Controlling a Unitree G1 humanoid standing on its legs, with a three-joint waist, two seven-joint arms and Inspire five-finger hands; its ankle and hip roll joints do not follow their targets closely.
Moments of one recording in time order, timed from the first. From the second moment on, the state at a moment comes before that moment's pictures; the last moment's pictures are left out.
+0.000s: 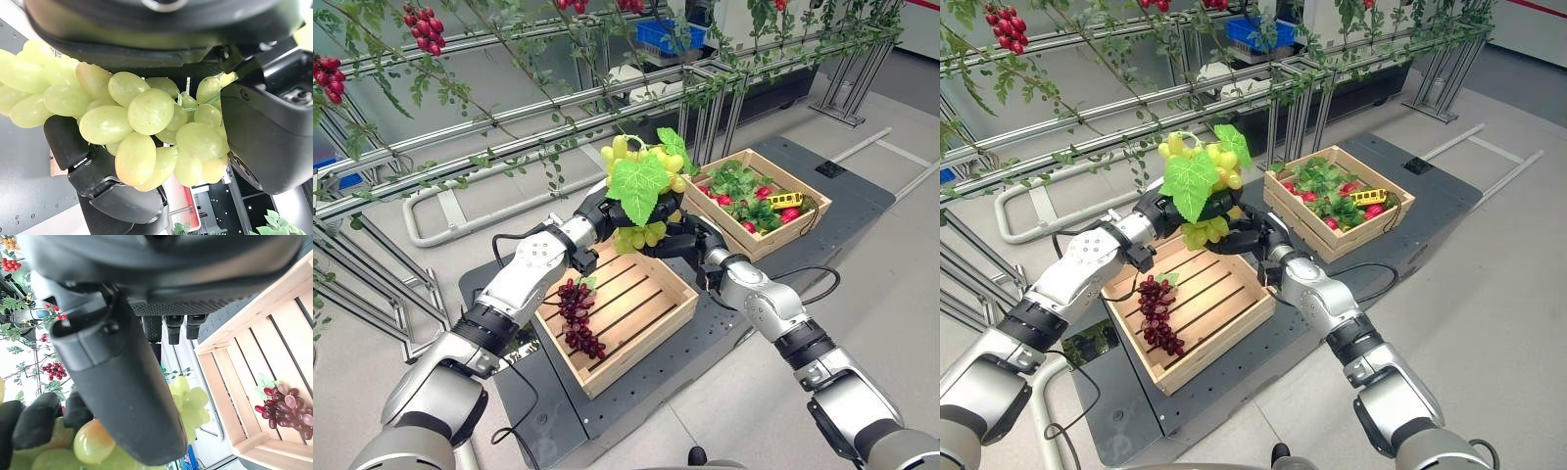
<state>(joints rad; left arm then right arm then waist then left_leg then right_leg) -0.70 0.63 -0.50 0.30 -0.58 -0.05 -0.26 -0.66 -0.34 0.46 0.35 0.79 0.30 -0.17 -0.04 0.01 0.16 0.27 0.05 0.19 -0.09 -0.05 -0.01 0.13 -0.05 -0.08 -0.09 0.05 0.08</state>
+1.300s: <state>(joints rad) -0.59 0.43 -0.30 0.40 -0.83 -0.16 -0.32 -0.58 -0.35 0.44 0.34 1.02 0.07 0.29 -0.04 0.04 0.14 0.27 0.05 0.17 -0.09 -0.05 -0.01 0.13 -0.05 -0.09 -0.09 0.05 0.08</state>
